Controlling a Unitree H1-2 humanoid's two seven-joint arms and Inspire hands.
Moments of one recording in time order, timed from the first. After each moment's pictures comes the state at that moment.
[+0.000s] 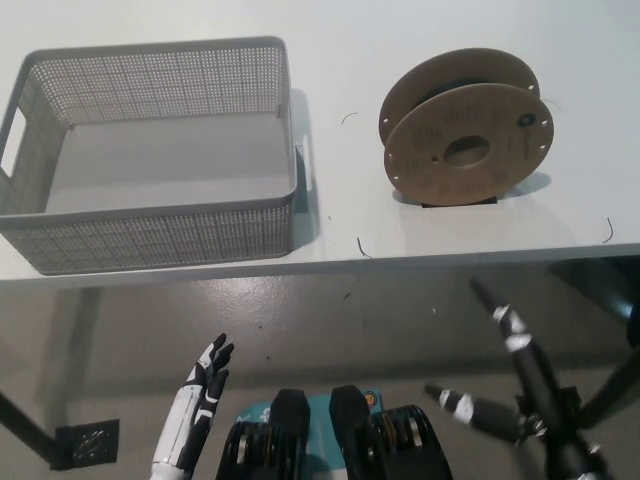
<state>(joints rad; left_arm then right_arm) -0.01 0.07 -0.05 0.29 0.15 -0.38 0.01 -0.04 -0.16 0.14 -0.07 -0.33 -0.35 -0.05</state>
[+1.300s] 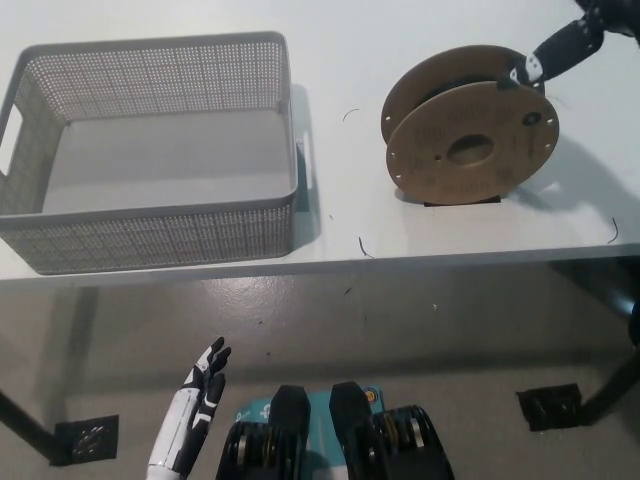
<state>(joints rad) -0.01 0.09 -0.05 0.29 0.17 -0.38 0.01 -1.11 -0.57 0.35 0.29 -0.29 0.30 0.67</state>
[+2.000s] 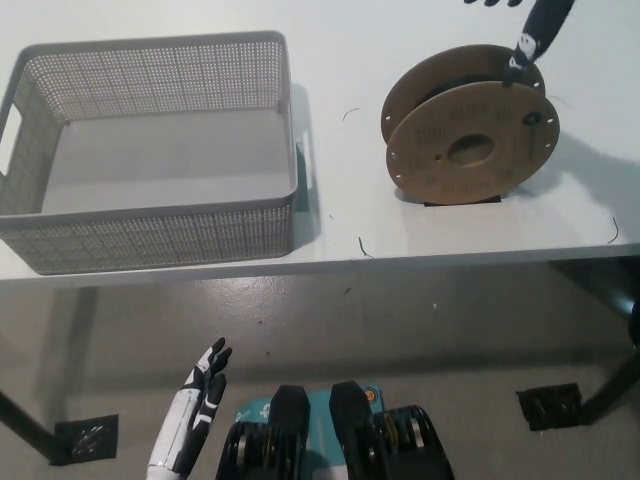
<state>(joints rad) -0.01 0.10 -0.06 0.29 0.17 -0.39 0.01 -1.50 -0.53 0.63 0.72 -0.31 0.33 1.04</state>
